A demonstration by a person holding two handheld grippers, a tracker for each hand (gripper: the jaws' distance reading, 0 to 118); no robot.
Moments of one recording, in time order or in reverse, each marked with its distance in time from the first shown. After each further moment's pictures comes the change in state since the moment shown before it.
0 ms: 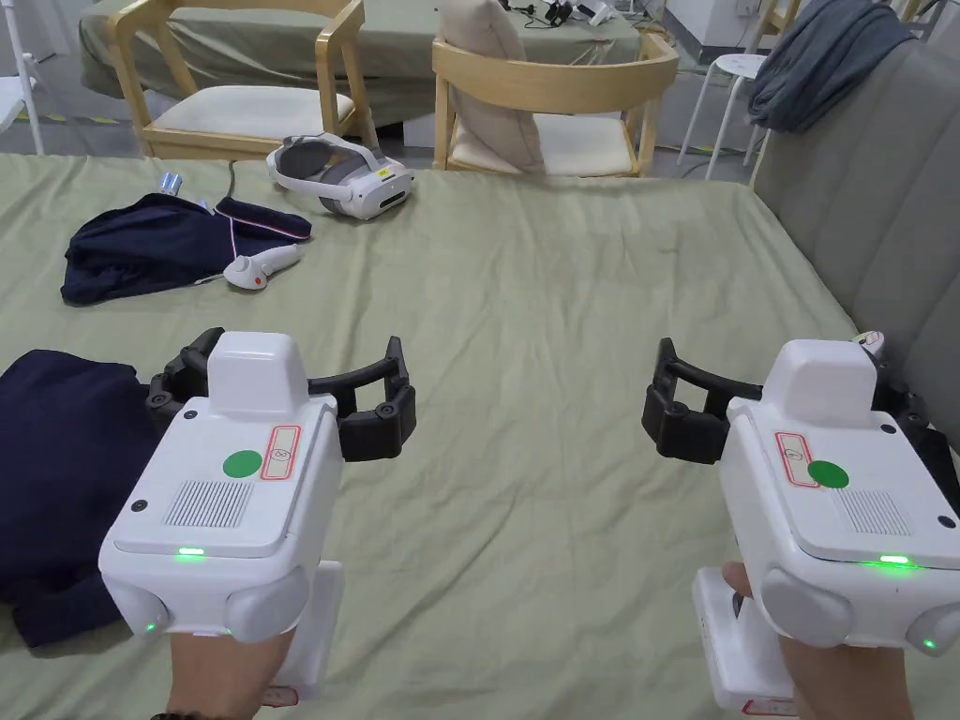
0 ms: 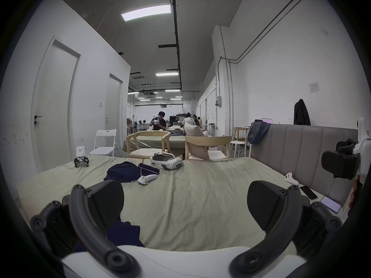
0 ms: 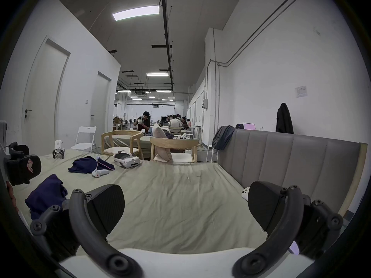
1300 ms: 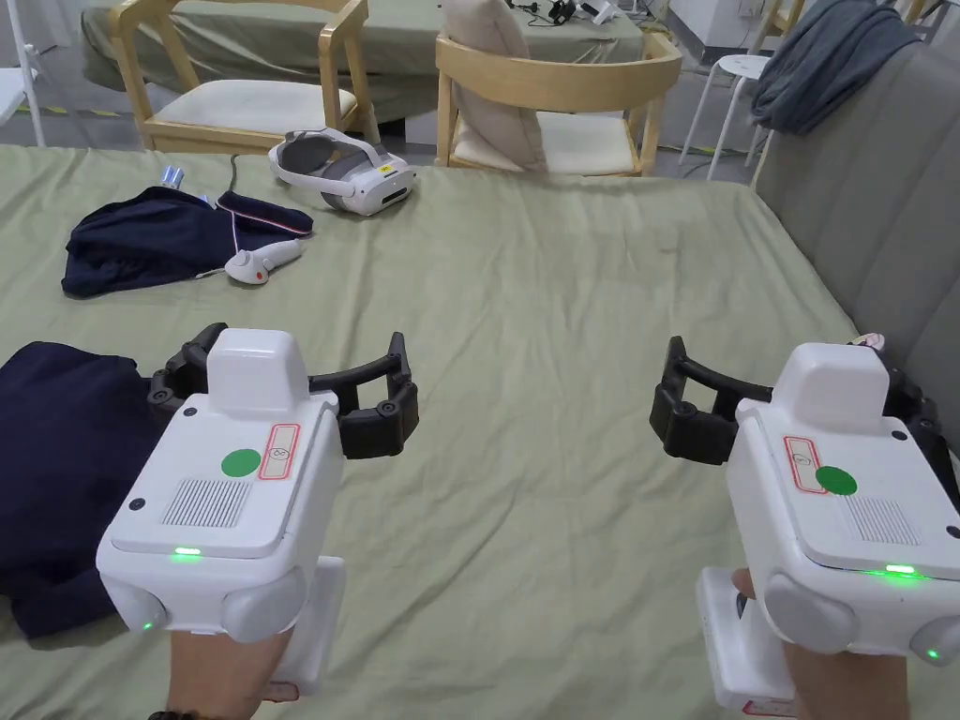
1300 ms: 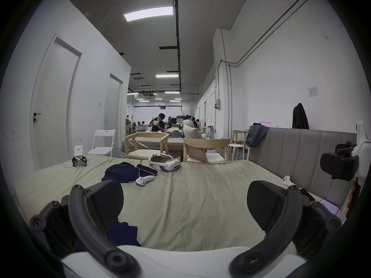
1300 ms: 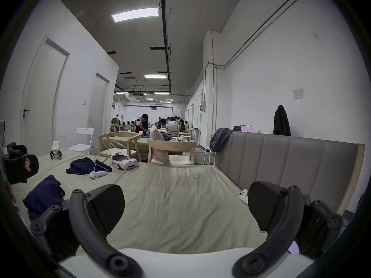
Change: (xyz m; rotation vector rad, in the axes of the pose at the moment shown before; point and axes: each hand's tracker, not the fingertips) left arm -0.002 -0.001 0.001 0.013 -0.016 0.015; right arm -0.001 -0.004 0.003 0.019 -0.022 0.004
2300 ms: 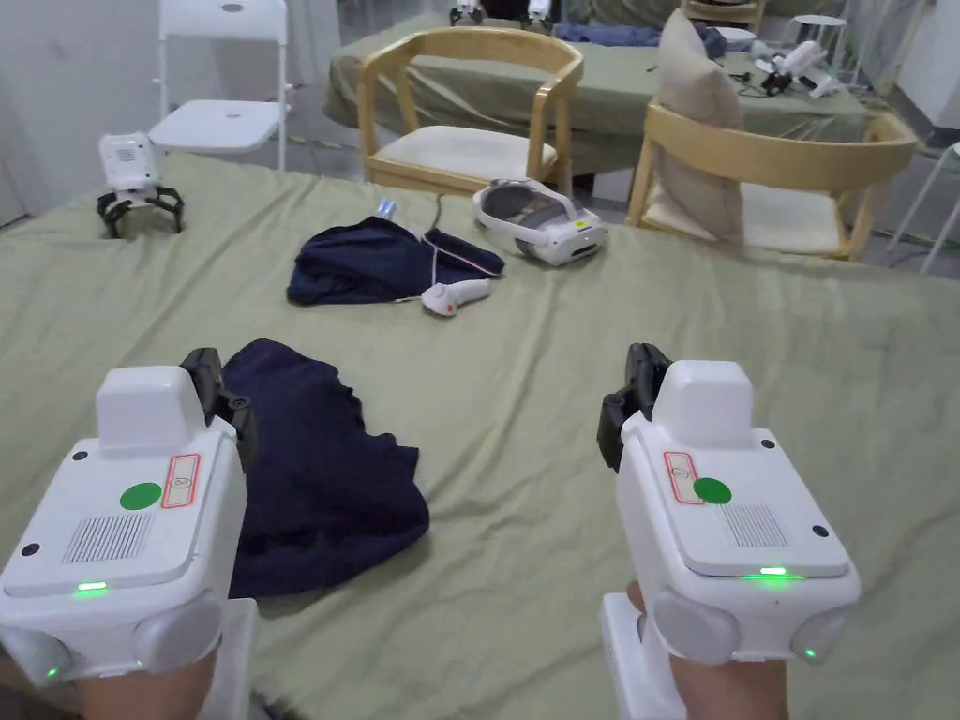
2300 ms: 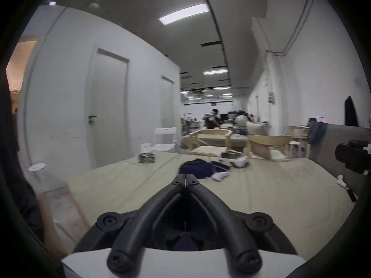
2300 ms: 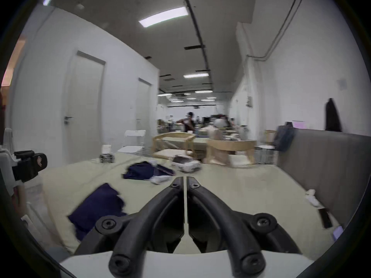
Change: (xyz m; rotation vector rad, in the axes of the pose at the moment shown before) left arm -0.156 0.019 0.076 -0.024 0.532 -0.004; right arm -0.190 0.030 -0.019 -0.014 0.482 -0.048
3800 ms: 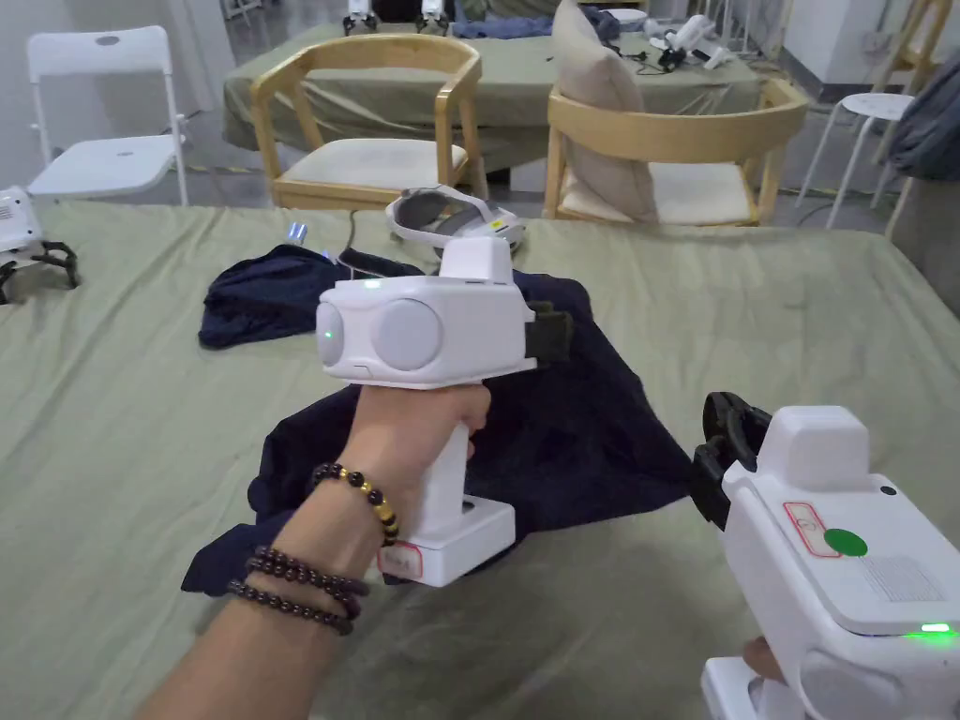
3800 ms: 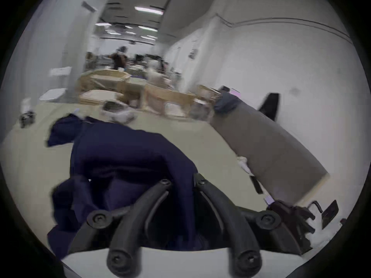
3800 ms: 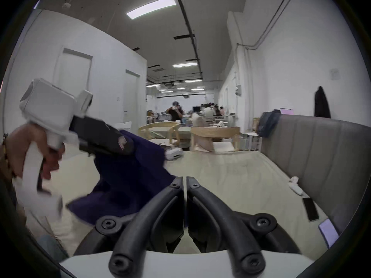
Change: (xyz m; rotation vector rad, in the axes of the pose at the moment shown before) left arm 0.274 0.054 -0.102 -0.565 -0.998 0.053; right arm 0.118 -0.009 0.053 -0.091 -0.239 -0.047
